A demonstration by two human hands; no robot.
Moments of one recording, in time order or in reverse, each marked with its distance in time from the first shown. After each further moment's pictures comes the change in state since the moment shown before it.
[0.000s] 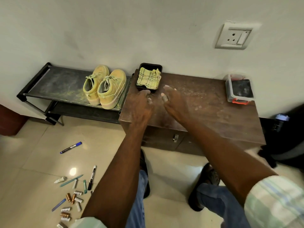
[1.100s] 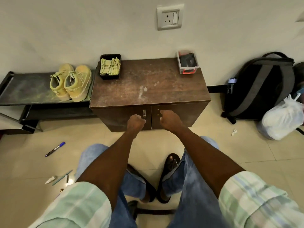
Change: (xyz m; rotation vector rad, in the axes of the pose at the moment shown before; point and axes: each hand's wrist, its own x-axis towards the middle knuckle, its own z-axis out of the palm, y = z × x) left_hand -0.153 0.006 0.079 0.024 -0.503 -0.306; right_hand -0.194 0.081 -0.063 -0.289 -0.304 0.353
